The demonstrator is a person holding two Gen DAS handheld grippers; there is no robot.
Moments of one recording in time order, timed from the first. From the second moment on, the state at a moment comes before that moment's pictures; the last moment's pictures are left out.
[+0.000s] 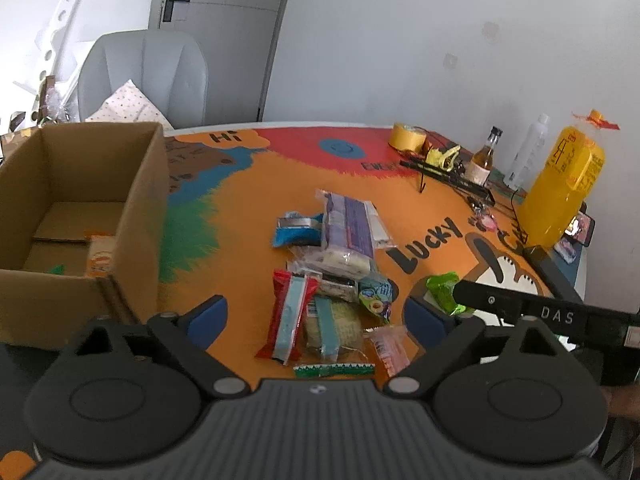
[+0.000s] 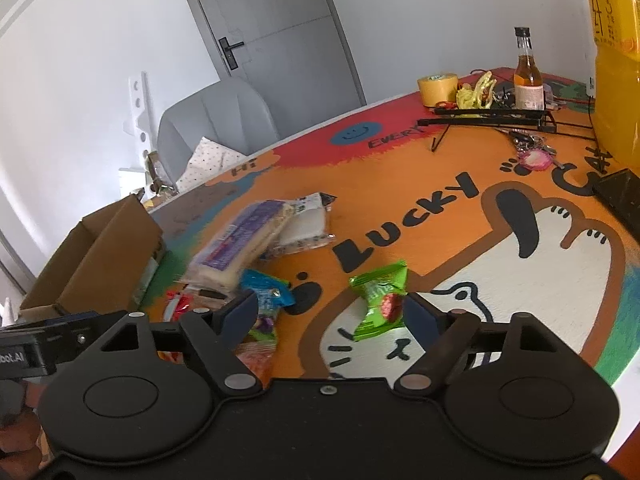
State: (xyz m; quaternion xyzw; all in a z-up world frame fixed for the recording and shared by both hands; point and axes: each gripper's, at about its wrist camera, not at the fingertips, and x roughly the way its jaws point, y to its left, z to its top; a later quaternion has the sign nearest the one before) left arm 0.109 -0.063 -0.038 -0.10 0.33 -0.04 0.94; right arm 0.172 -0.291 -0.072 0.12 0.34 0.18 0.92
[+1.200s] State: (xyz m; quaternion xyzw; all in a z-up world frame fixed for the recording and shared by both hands) left arm 0.148 -0.050 -0.066 -0.11 0.37 -0.01 0.92; right arm 0.210 -0.278 -0.097 0.06 0.36 0.17 0.91
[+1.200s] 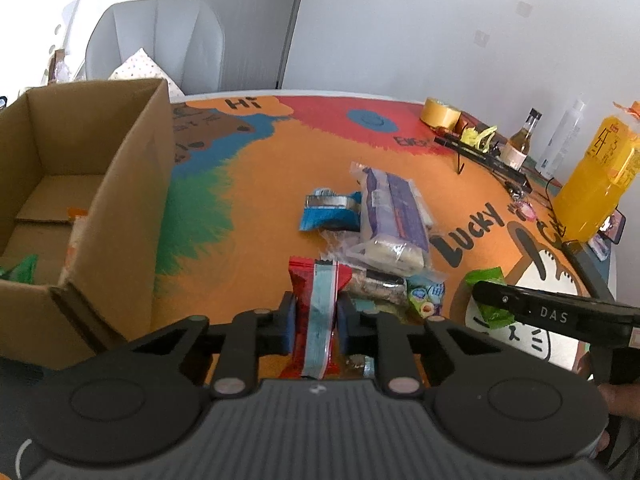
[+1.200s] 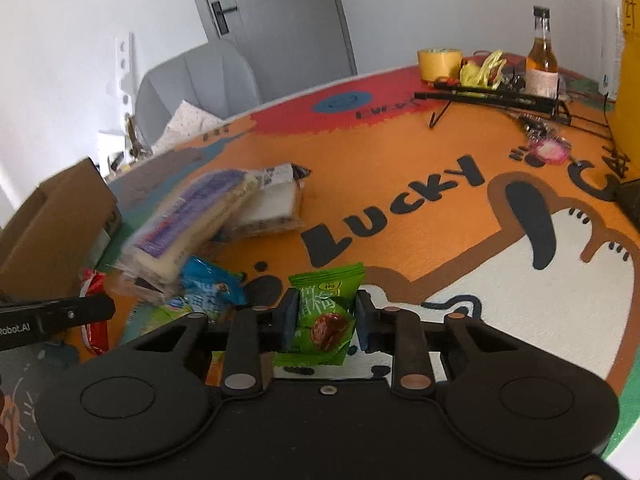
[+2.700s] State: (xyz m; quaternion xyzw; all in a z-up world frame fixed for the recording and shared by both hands) left arm 0.101 -0.001 0.015 -0.12 0.27 0.03 0.95; right arm 0.170 -0.210 -0.012 0.05 0.27 0.24 0.93
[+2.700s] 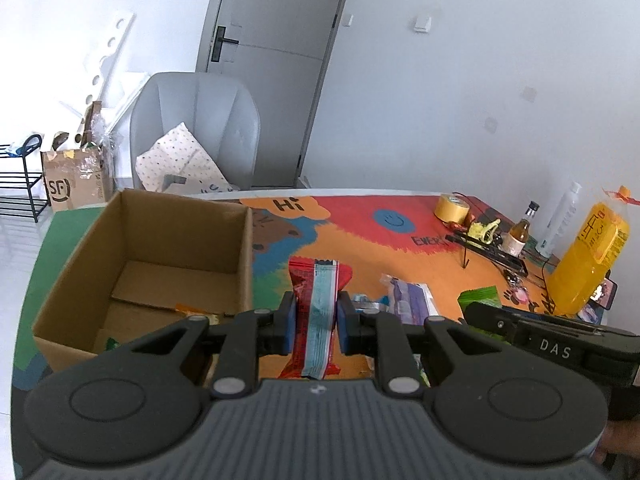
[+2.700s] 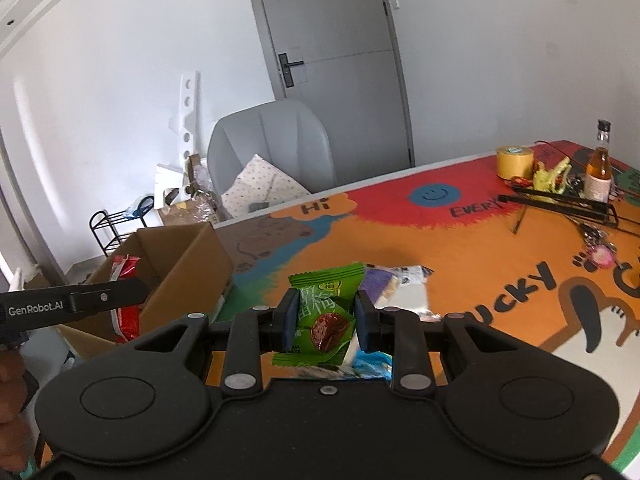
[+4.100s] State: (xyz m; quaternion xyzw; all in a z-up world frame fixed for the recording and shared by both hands) left arm 0.100 0.130 0.007 -0.17 0.28 0.12 0.94; right arm 0.183 -0.048 0.009 0.00 0.28 0.35 0.89
